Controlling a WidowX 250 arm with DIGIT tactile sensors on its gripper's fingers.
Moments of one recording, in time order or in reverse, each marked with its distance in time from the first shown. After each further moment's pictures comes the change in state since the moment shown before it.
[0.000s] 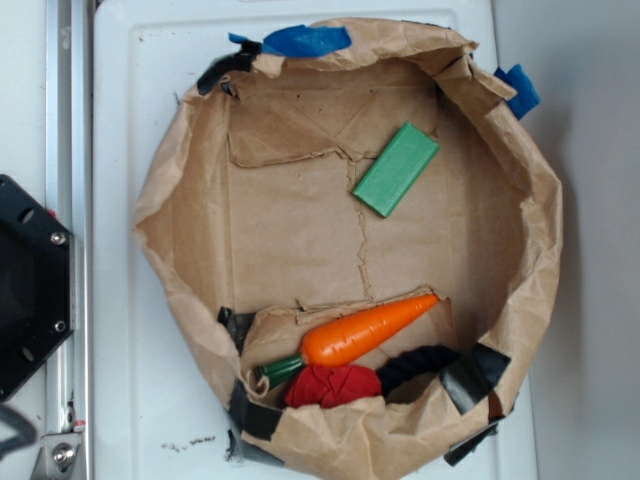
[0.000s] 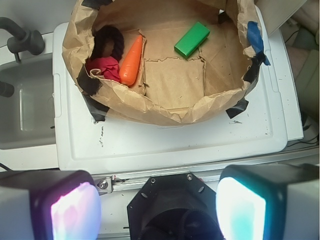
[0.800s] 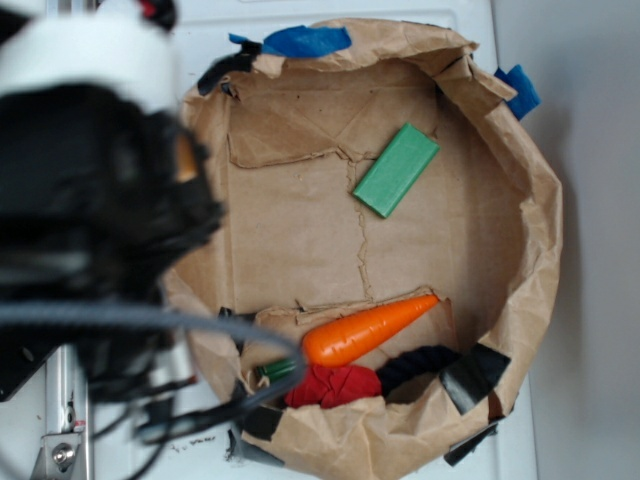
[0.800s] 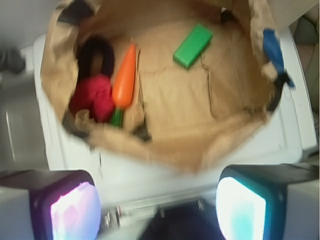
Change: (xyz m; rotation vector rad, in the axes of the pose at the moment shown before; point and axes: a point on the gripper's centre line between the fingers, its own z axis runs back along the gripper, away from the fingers) arm 0.067 0.001 -0.041 0.008 0.034 0.142
